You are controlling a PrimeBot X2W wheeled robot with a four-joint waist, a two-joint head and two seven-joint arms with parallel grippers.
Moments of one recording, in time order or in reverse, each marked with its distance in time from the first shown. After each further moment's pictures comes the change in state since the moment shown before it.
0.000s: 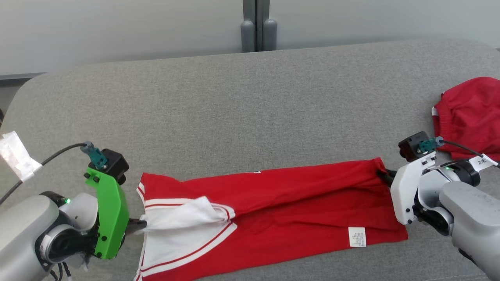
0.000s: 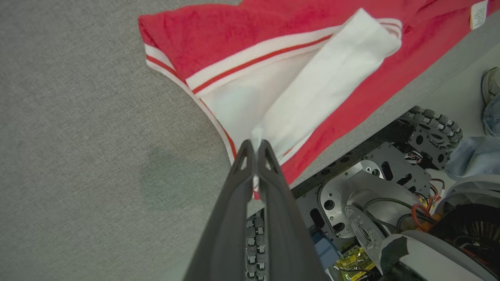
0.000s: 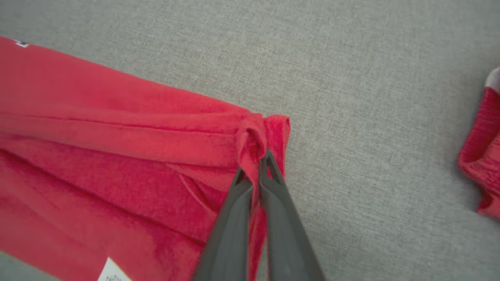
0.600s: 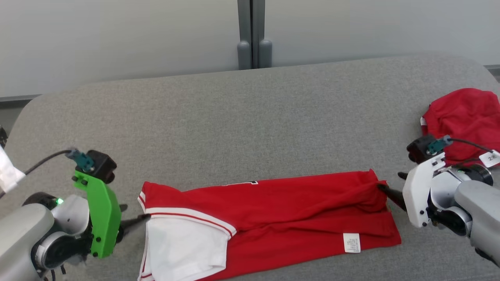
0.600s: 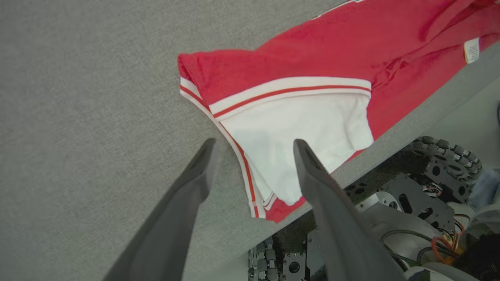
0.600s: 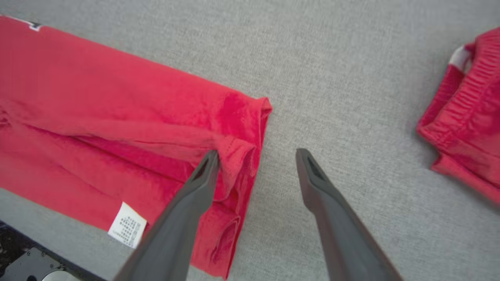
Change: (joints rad) left arm 0.057 0.002 0.019 0.030 0.045 0.009 -0.142; right arm -0.011 -0.108 0.103 -0.110 0.111 0.000 0.127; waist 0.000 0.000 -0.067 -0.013
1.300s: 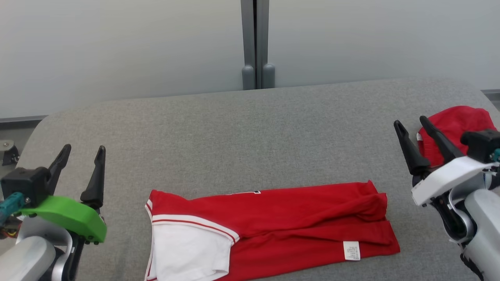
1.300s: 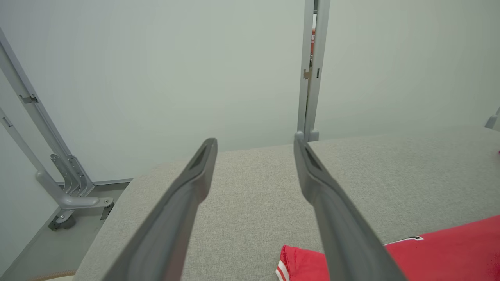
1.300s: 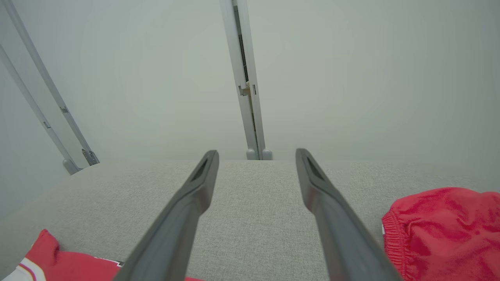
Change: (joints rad) left arm 0.281 -0.017 0.299 -0.098 0.238 0.423 -0.845; right arm 0.268 0.146 -0.630 -0.160 -0.228 0.000 -0.508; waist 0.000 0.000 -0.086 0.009
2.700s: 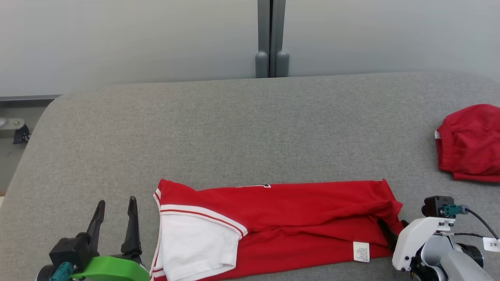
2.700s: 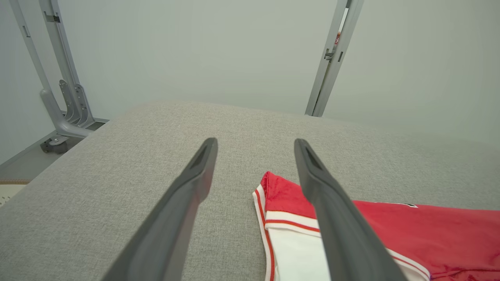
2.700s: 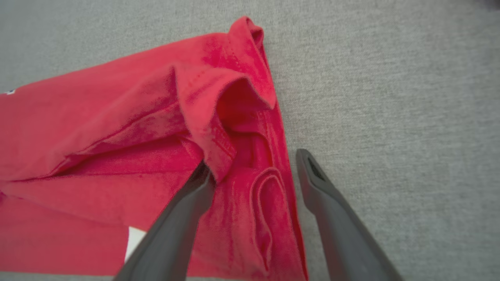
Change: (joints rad) left arm 0.448 -0.622 0.652 0.158 0.582 -0.318 -0.004; right arm 0.164 0.256 -0.227 0.306 -0.203 0.000 0.376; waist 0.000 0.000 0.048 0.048
